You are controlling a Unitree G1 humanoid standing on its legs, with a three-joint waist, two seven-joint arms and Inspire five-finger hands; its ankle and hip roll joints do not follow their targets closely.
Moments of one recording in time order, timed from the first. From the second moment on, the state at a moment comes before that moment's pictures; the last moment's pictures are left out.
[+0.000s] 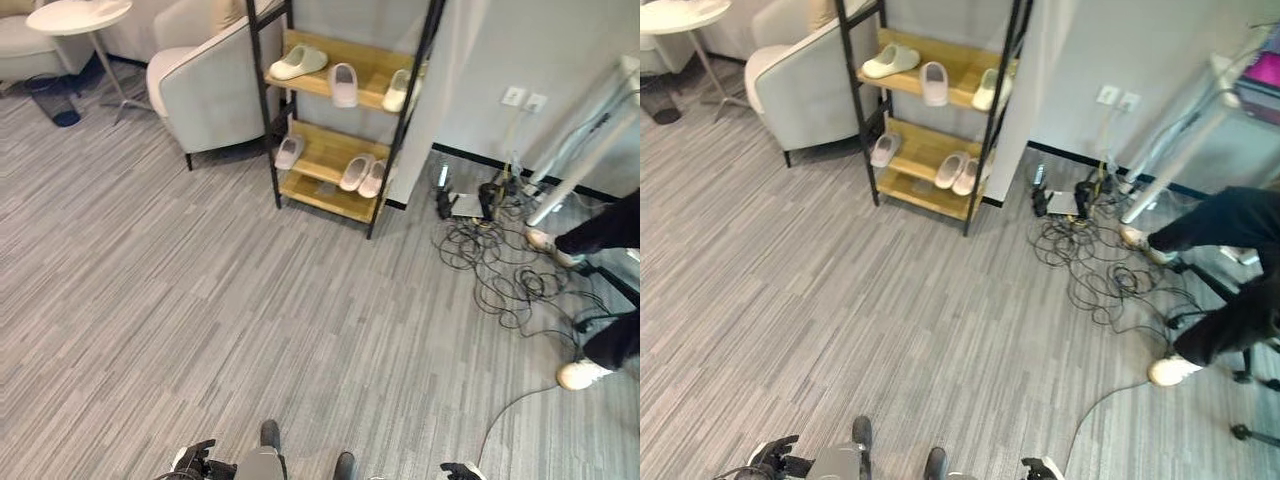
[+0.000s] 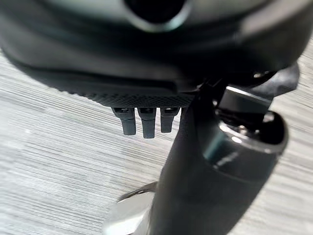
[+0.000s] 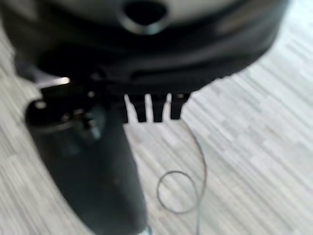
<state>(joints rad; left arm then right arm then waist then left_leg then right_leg) -0.04 0.29 -0.14 1.28 -0.14 -0.08 0.10 -0.07 -0.26 0.31 1.32 -0.07 0.00 -0.16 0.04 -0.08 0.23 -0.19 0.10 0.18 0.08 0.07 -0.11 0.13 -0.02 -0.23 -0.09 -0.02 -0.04</state>
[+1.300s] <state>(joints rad) -0.07 0.27 -0.12 1.24 -0.16 -0.10 0.08 -0.06 -0.24 0.31 1.29 -0.02 0.00 -0.14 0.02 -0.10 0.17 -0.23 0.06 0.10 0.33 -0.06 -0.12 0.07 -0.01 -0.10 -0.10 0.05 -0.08</state>
